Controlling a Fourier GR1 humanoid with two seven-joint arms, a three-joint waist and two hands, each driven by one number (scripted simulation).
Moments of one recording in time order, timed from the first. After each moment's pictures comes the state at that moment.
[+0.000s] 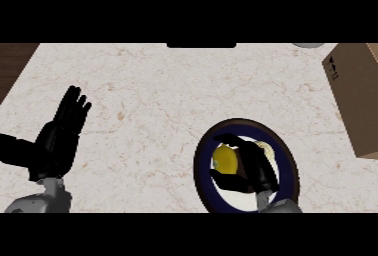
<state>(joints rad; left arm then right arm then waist) -0.09 0.11 0.07 -1.69 0.11 0.09 0.23 -0.08 -0.01 0.35 -1.50 0.58 -0.05 0.30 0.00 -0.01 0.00</state>
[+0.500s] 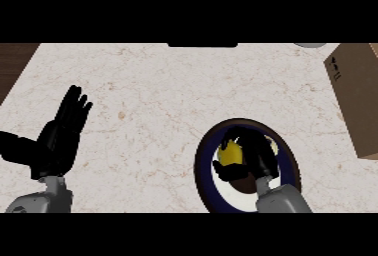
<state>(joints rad) -0.10 0.10 0.08 -1.67 0.11 0.08 0.22 -0.18 -0.04 0.33 -1.43 0.73 -0.08 0.31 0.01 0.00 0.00</state>
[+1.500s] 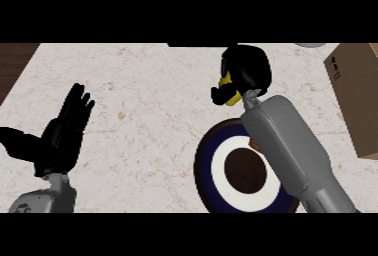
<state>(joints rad) -0.12 0.09 0.07 -1.67 0.09 0.10 0.24 -0.84 -0.10 0.23 -1.12 1.03 0.06 0.56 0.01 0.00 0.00</state>
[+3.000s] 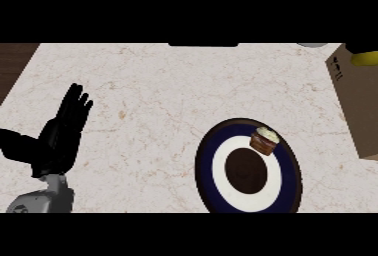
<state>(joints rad) -0.11 0.09 0.08 -1.68 0.09 0.09 0.24 -0.85 -0.53 -0.21 -0.98 1.09 -0.15 0.54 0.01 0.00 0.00</state>
